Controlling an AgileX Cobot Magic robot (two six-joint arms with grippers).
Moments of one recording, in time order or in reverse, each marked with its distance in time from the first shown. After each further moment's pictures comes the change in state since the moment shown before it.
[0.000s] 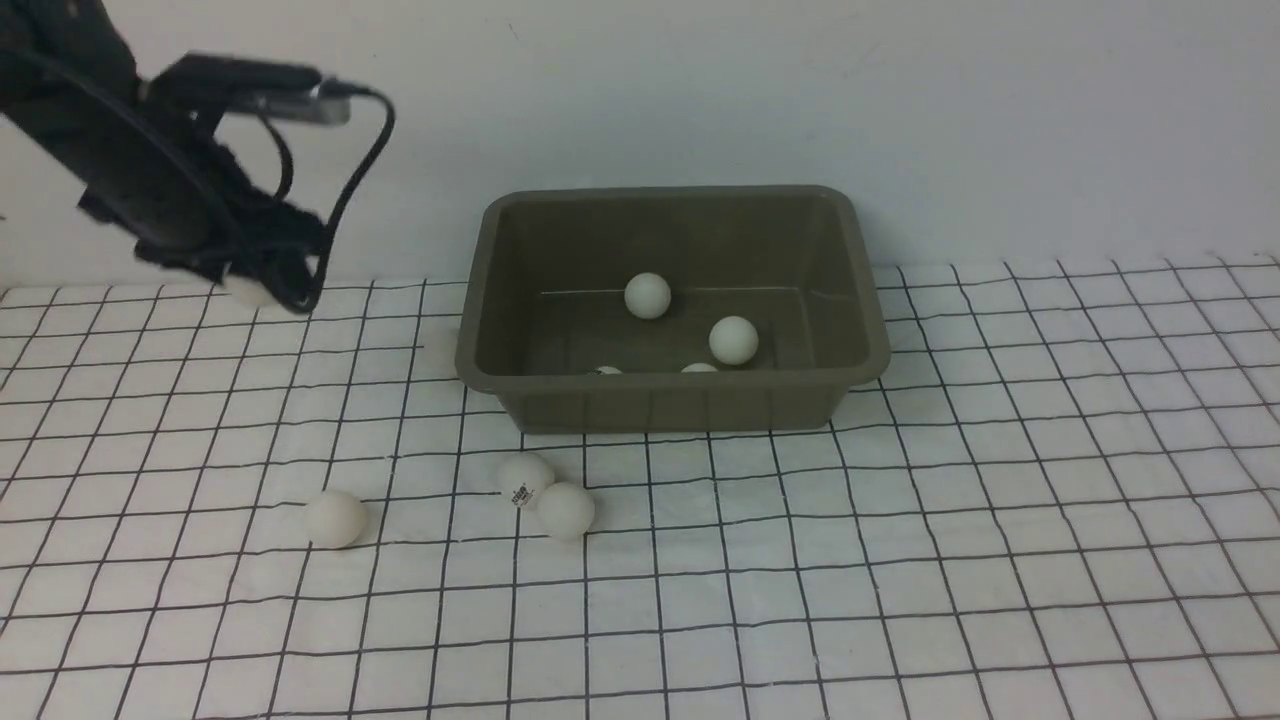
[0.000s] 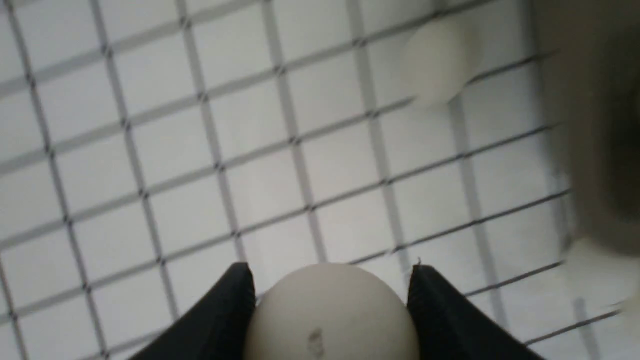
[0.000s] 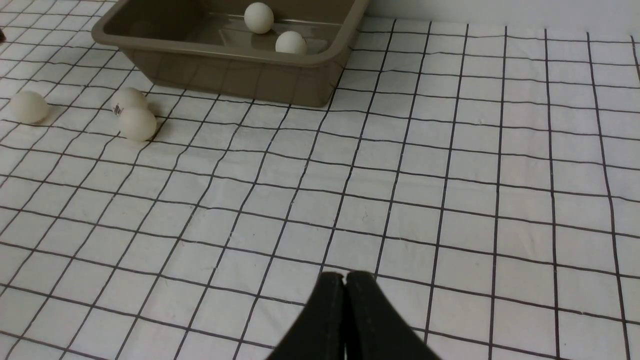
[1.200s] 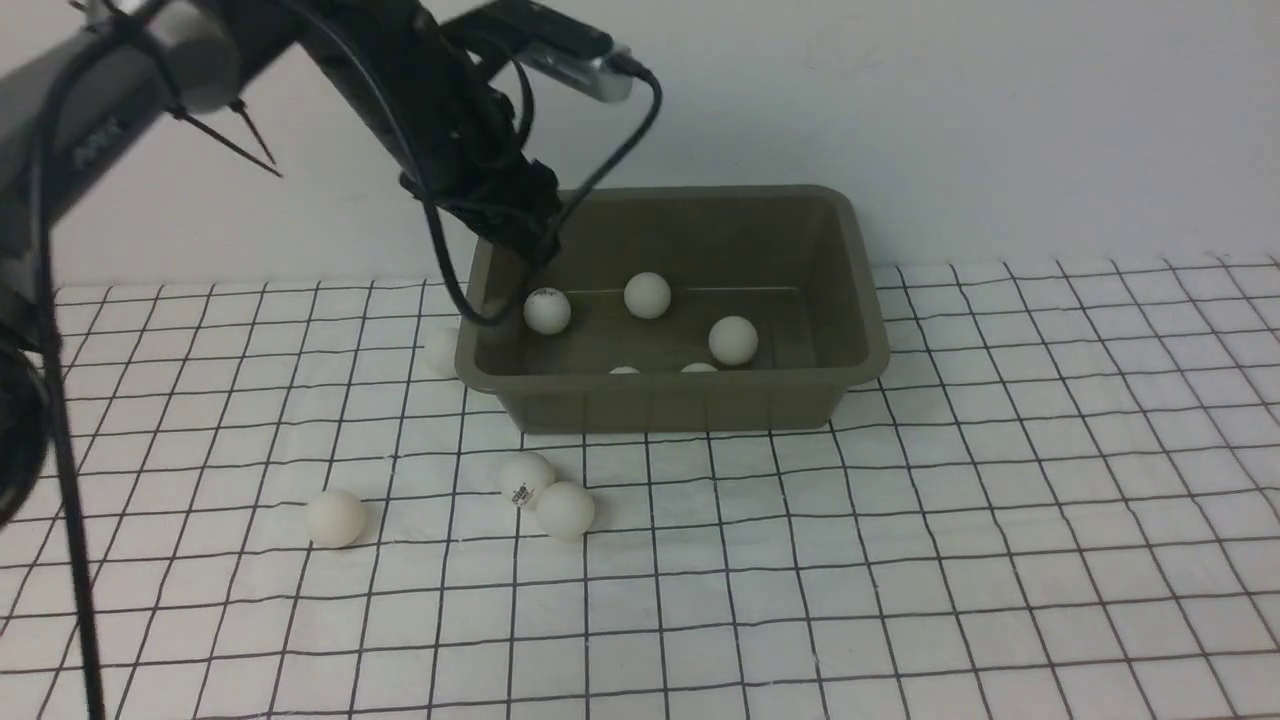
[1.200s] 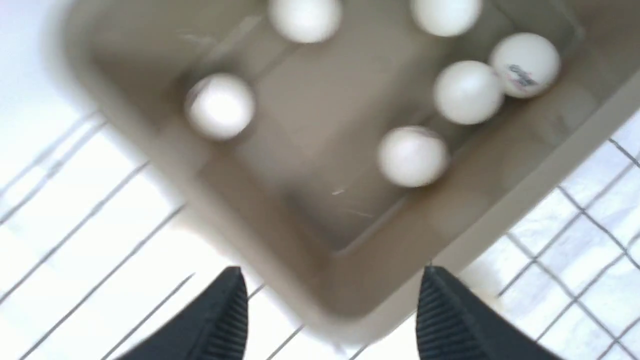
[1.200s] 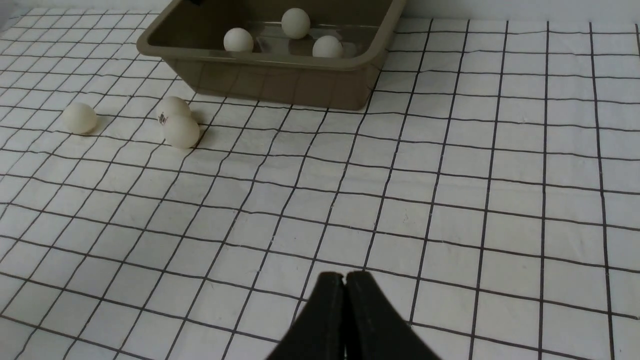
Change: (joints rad) right arm 0.000 0.000 0.000 0.074 -0.022 0.000; left arm -0.228 0.156 -0.384 -0.080 0.204 0.192
